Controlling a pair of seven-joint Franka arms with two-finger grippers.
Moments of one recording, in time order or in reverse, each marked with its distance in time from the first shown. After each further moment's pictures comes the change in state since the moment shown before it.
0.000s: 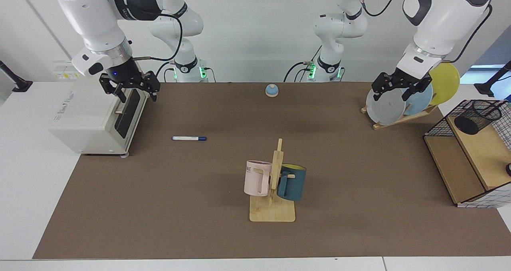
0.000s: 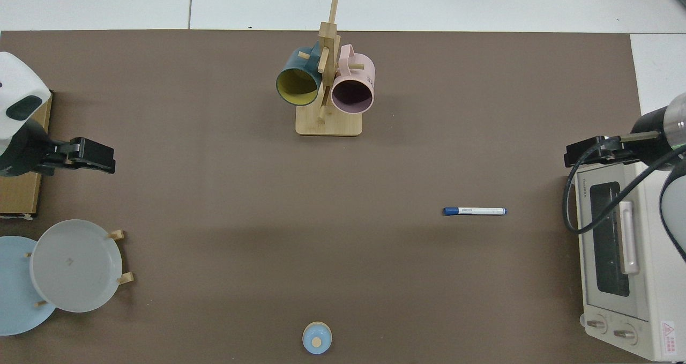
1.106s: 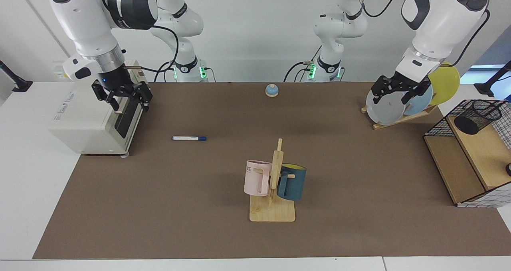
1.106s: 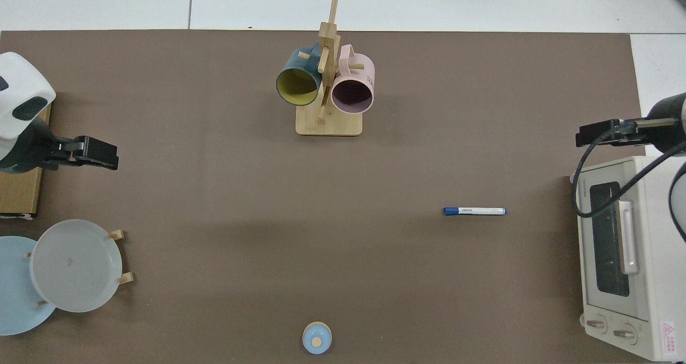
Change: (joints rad) left arm 0.000 0.000 0.003 -0.028 0.000 0.031 0.010; right arm -0.039 0.007 -0.001 -0.060 0.003 0.151 0.135
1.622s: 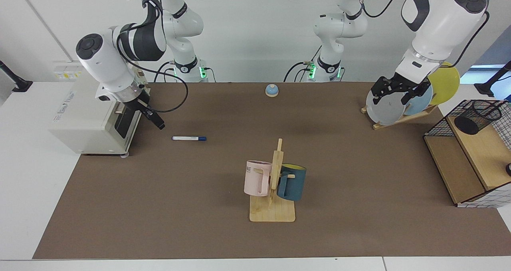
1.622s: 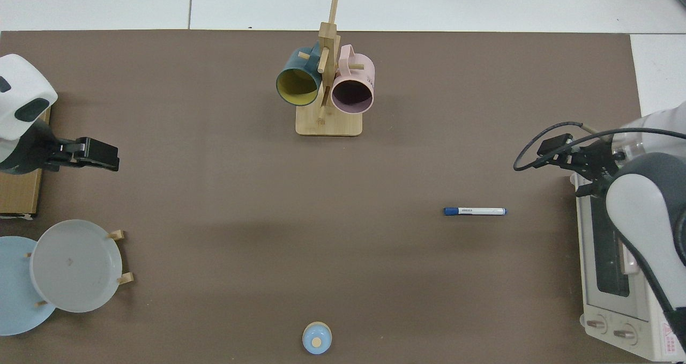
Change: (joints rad) left arm 0.000 0.000 0.003 -0.010 0.000 0.001 0.000; right arm -0.011 0.001 -0.001 -0.288 0.128 0.116 0.667
